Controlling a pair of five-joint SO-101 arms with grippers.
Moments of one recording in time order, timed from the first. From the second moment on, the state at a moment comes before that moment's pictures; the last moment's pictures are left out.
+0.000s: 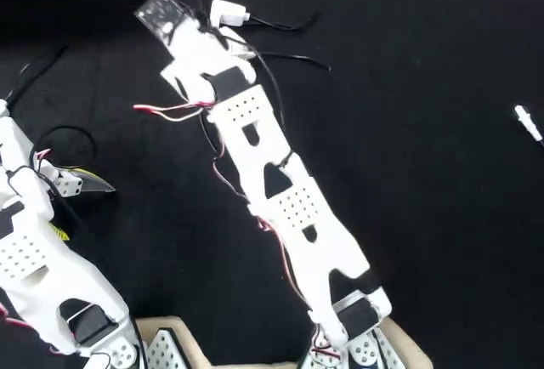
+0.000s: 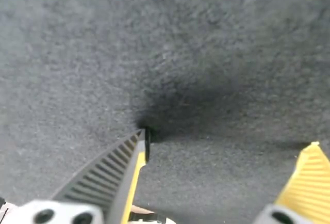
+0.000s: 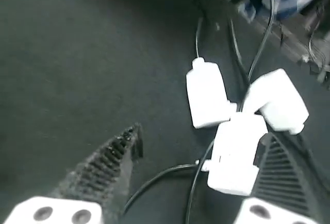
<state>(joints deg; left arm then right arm) -40.4 29.6 2.2 87.3 12.7 -31.5 71.8 -92.7 67.6 17.9</state>
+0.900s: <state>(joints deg) -39.7 29.6 2.2 87.2 12.7 -25.5 47.3 -63.8 99.1 14.2</state>
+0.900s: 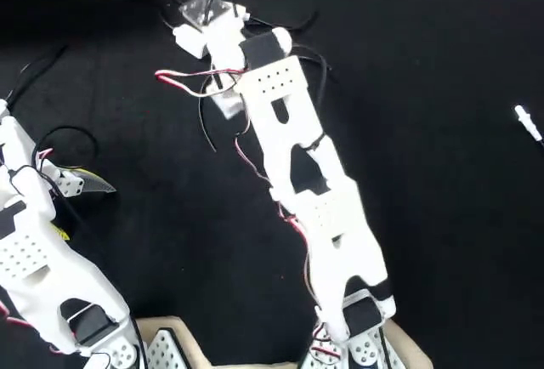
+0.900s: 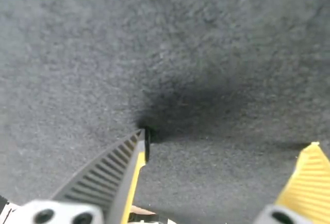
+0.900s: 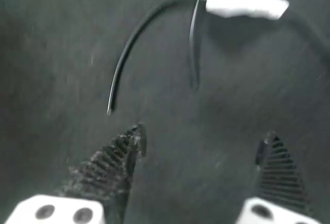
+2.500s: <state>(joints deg) -42.9 29.1 -32.8 99.7 9.0 -20.9 4.5 37.8 37.8 13.9</state>
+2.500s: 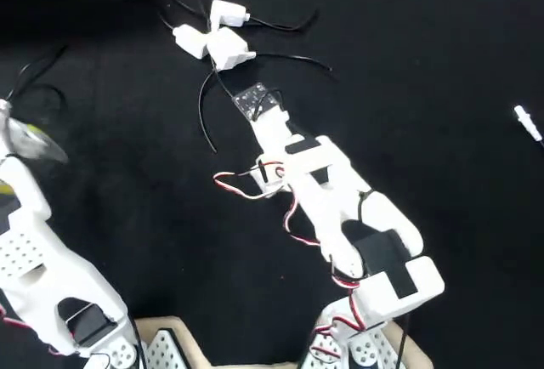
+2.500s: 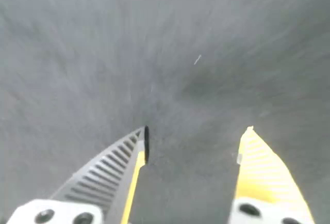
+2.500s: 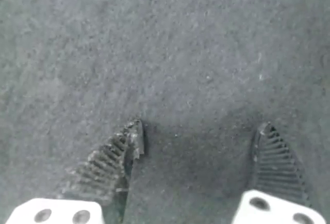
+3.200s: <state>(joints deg) -50.6 41.6 -55.3 80.4 -32.1 -20.9 4.5 37.8 37.8 13.9</state>
